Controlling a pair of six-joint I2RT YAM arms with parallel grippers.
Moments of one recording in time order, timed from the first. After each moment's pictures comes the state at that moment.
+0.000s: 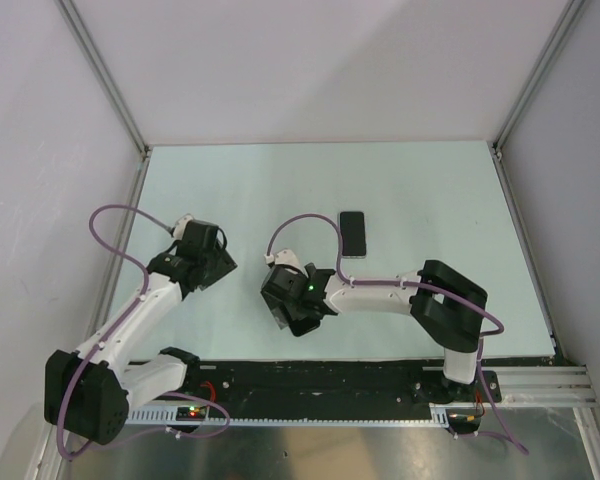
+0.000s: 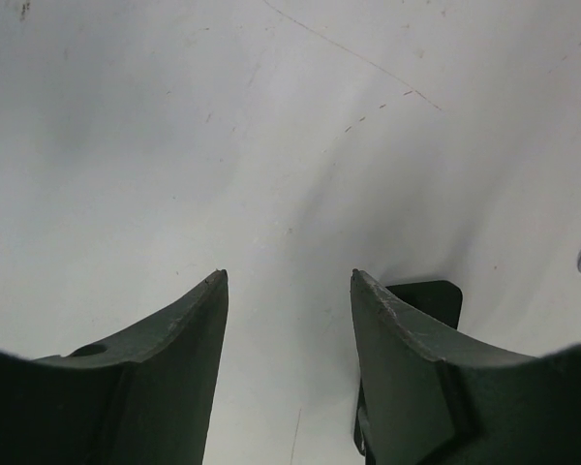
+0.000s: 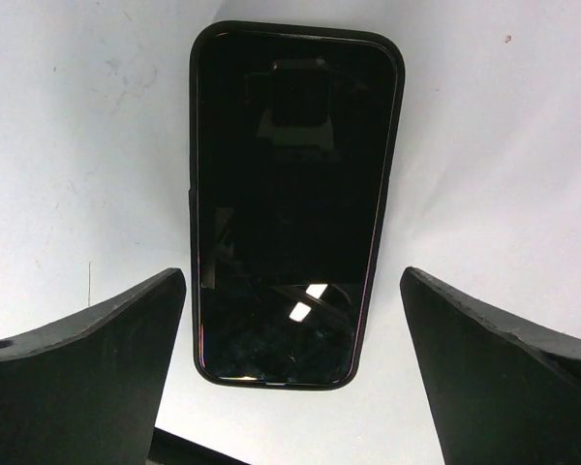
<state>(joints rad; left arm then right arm) -0.32 1.06 0.74 -0.64 -0.23 -0.85 1.19 1.86 1.24 -0.48 0.34 0.55</state>
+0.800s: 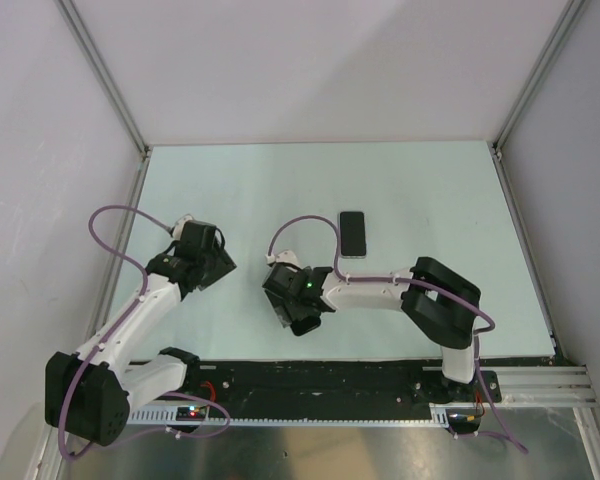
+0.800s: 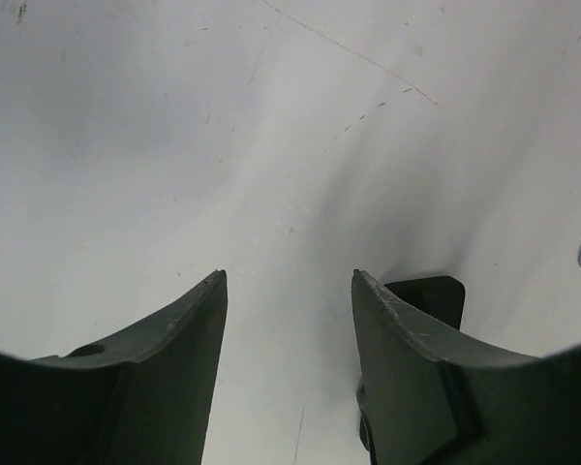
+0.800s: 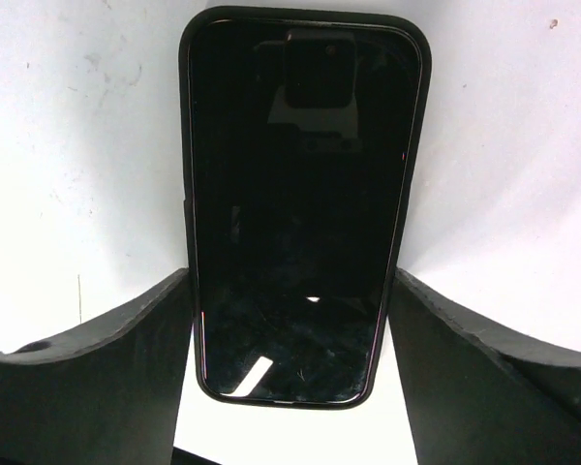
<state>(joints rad) -0.30 1.05 0.73 -0.63 -0.21 -0.83 1.16 1.90 1.24 -0.46 0.27 0.55</state>
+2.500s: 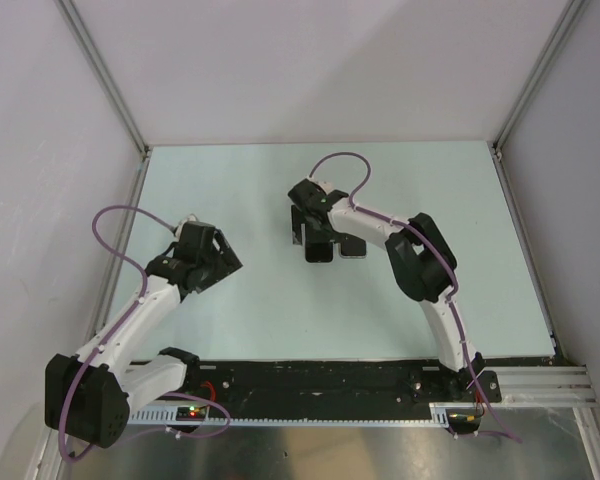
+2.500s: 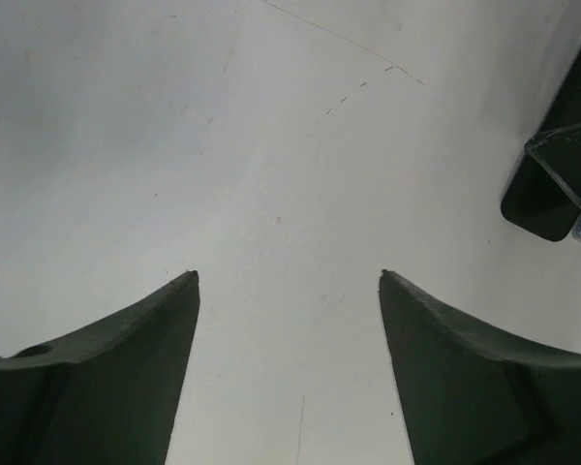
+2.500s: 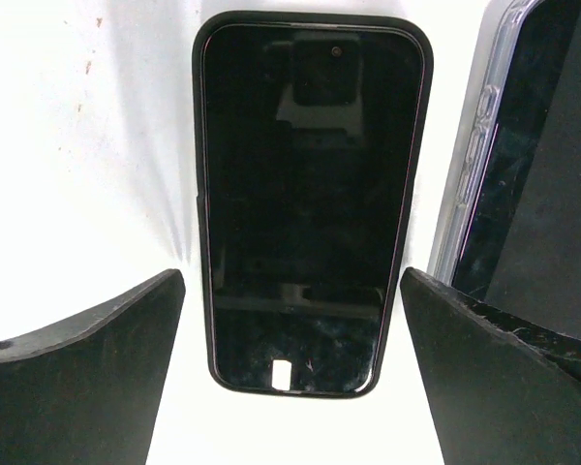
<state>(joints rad) -0.29 1.04 0.71 -0.61 -0.15 -0.79 0.73 2.22 1.75 -0.67 0.28 0.61</state>
